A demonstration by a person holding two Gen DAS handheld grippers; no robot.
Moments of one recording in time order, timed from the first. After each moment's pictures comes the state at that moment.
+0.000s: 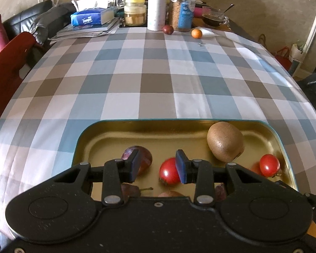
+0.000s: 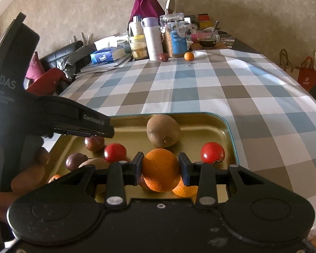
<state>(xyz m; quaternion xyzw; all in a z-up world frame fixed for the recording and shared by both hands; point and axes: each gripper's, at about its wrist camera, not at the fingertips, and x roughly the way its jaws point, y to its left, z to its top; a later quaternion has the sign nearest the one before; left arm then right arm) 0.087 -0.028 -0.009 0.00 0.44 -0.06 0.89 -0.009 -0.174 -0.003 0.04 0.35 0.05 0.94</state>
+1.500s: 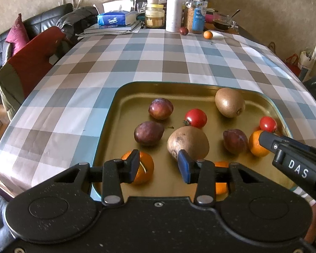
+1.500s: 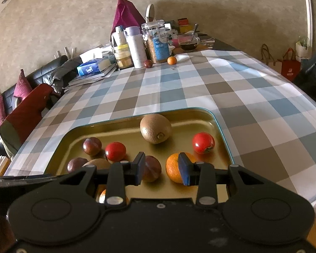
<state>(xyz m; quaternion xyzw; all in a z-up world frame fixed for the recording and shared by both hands) -0.004 -0.008 -0.009 0.00 0.42 -0.02 0.91 -0.035 -0.171 -0.003 0.08 0.33 -0.01 0.94</state>
